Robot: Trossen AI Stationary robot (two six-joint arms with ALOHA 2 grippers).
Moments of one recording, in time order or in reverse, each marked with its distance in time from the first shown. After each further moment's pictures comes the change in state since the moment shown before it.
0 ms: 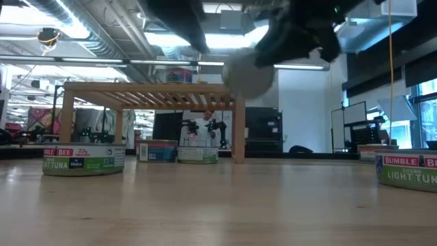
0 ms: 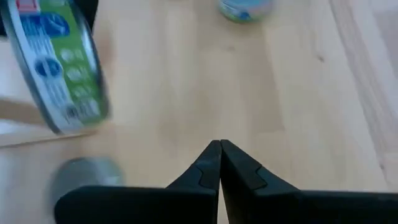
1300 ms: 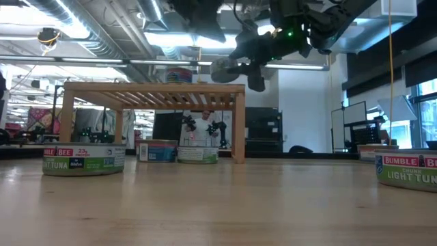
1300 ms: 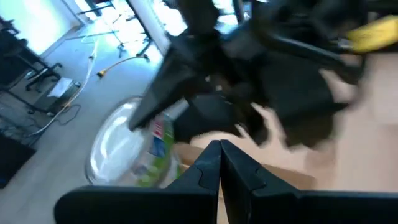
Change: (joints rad) left arm 0.469 -0.135 -0.002 0.358 -0.158 0.240; right arm -0.539 0.222 0.049 0.712 -0.096 -0.964
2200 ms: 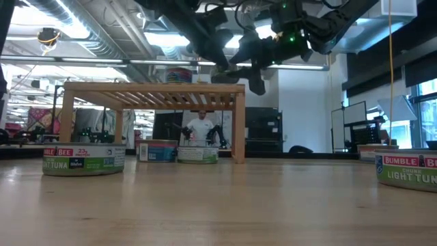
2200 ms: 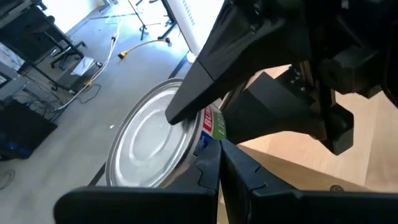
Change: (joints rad) left arm 0.128 0.116 -0.001 0.108 0.003 0.008; right arm -0.059 0.002 0.000 -0.028 -0.135 0.083
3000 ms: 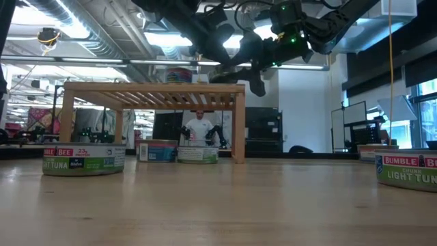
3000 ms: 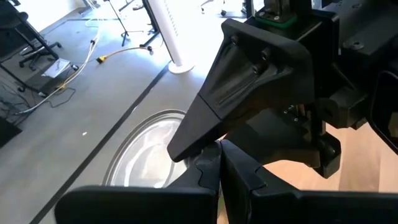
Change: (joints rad) left arm 0.038 0.002 0.000 0.048 0.121 -0.049; right arm -0.005 0.000 0.000 -0.031 -0.072 0.012
